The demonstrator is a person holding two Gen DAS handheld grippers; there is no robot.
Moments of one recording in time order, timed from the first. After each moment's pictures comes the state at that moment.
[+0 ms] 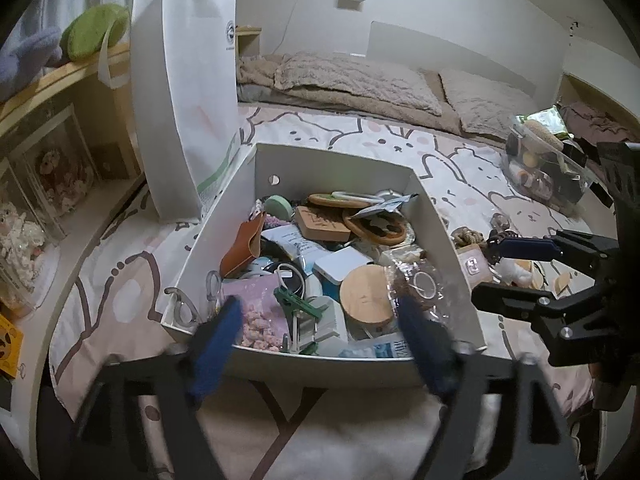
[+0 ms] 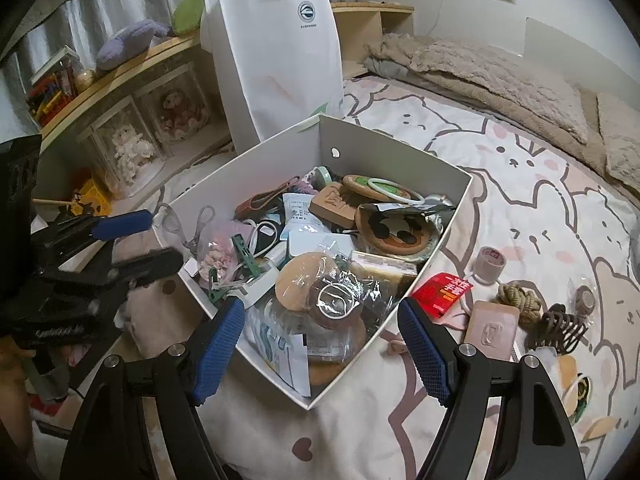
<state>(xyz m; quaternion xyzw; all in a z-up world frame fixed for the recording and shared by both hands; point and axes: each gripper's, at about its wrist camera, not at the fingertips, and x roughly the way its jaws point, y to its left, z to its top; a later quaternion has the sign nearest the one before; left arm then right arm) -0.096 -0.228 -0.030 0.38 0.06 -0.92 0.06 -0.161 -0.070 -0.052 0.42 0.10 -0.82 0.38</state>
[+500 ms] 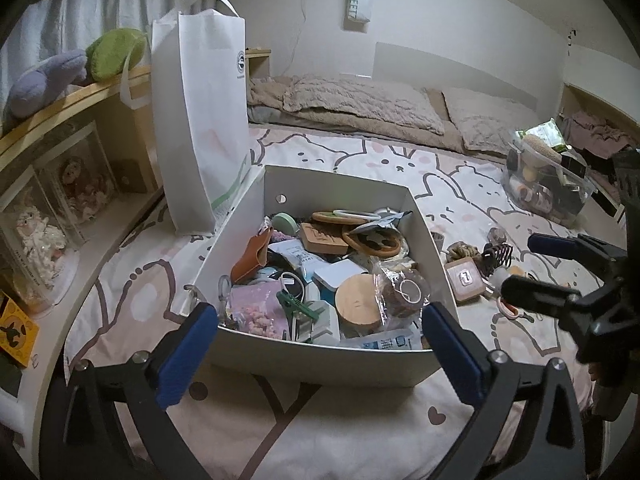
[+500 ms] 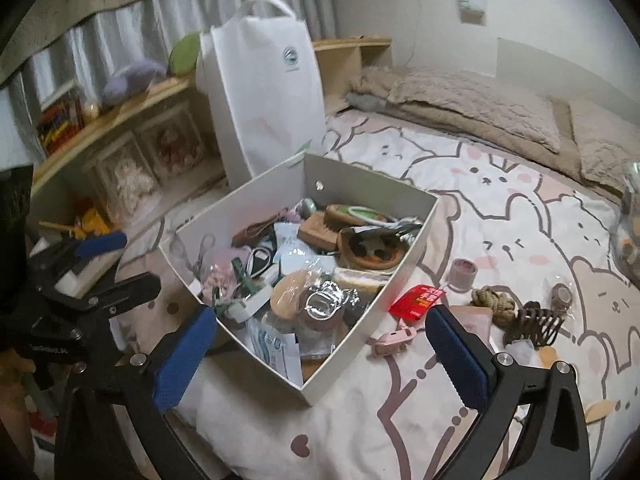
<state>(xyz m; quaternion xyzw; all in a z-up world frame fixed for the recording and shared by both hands) -0.070 -0.213 -0.011 0.35 0.05 -0.93 0.08 -0.142 -0.033 -0.030 0.37 0.06 -0.86 0.36</state>
